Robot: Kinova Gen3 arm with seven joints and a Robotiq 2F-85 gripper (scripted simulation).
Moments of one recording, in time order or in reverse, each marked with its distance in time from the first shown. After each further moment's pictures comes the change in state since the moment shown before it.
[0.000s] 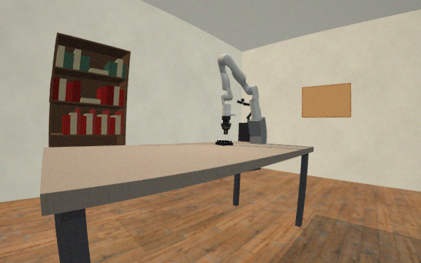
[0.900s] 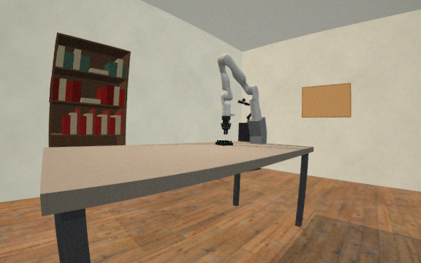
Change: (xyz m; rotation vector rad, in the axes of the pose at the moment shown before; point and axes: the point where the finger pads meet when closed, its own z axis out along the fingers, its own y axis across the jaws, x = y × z) arm -0.001 0.000 0.000 0.000 -0.001 -0.001
